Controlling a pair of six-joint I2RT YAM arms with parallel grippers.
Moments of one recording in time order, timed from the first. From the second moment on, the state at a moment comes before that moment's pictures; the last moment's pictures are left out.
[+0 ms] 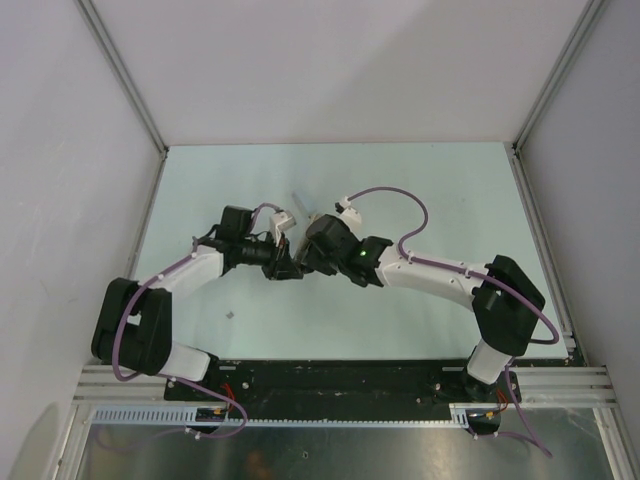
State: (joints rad) left arm -0.30 1.43 0.77 -0.25 0.93 0.24; right arm 1.00 1.69 1.25 -0.29 0.30 1.21
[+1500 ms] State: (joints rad) left arm -0.47 1.45 0.85 -0.17 0.27 0.66; right arm 0.81 1.57 0.99 -0.10 -0.18 0.57
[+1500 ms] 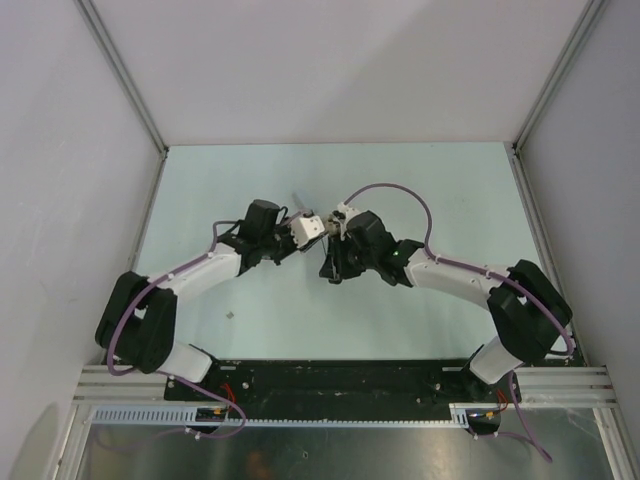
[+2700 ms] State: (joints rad) left arm -0.60 1.45 0.61 0.28 -0.09 1.06; right arm 0.83 1.49 0.82 -0.09 -0.14 0.41
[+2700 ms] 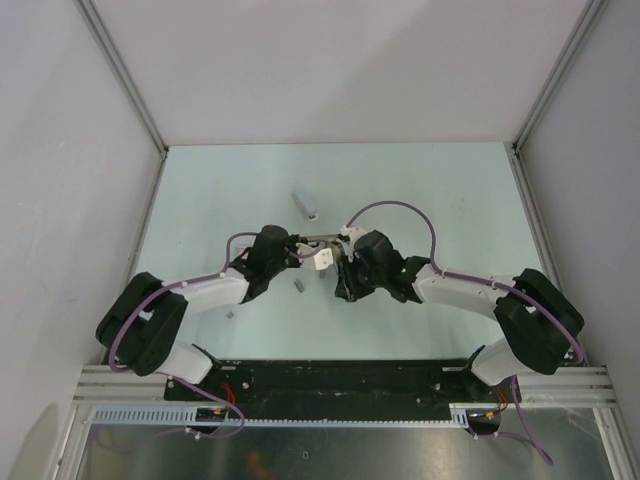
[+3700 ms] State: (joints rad) left arm -0.65 1.29 0.87 -0.27 0.33 0.51; right arm 0.66 1.50 1.00 -0.10 0.10 0.65
